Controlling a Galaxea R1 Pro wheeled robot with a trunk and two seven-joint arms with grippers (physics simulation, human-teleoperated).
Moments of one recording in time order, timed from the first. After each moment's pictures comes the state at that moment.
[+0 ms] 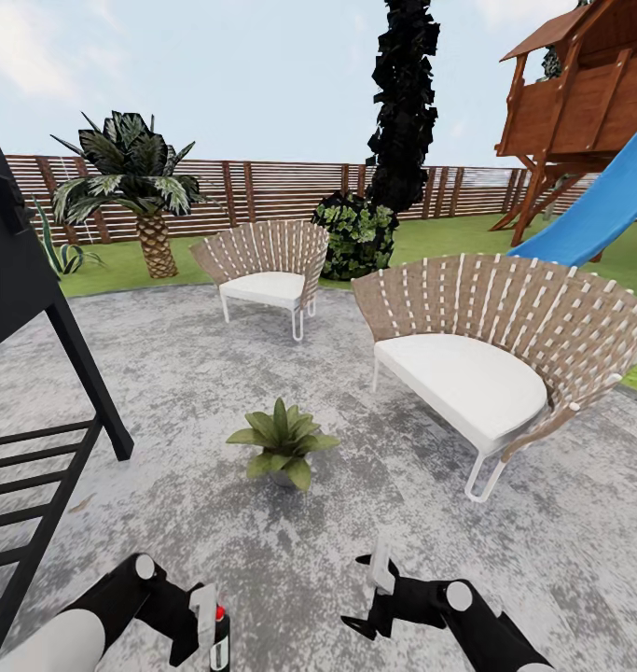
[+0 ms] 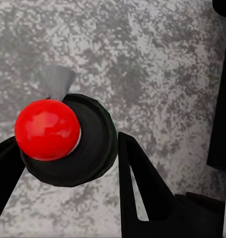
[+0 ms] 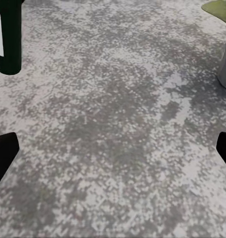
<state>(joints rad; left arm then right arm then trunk) -0.63 0.12 0.10 -0.33 -0.95 -0.20 -1.13 -0.46 -0.02 0.10 -0.57 0.52 -0.36 0.81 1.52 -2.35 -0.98</state>
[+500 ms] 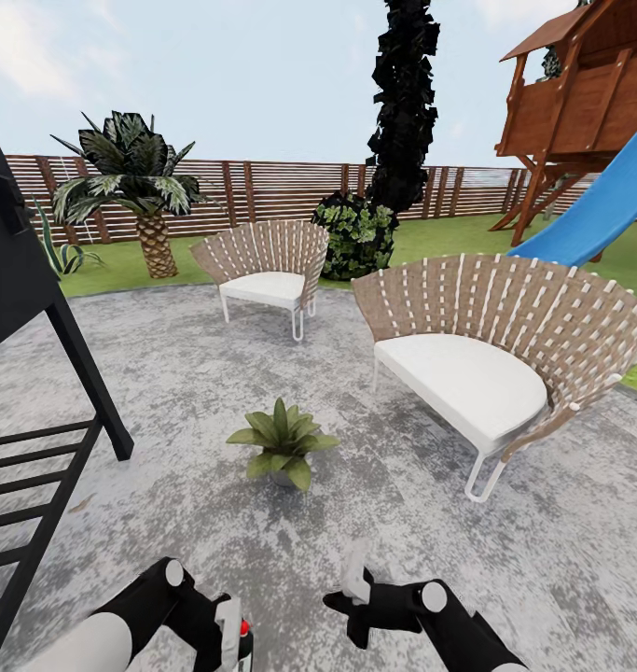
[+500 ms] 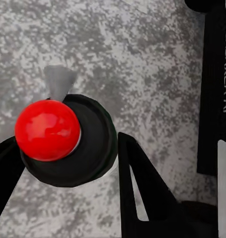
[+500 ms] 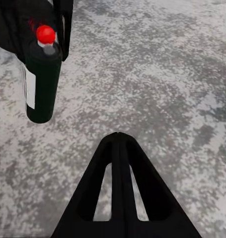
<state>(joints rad) -0.62 0.05 -0.01 -0.33 -0.96 -0.21 -1.12 -0.46 0.06 0.11 -0.57 0.57 -0.36 0.87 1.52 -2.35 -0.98</state>
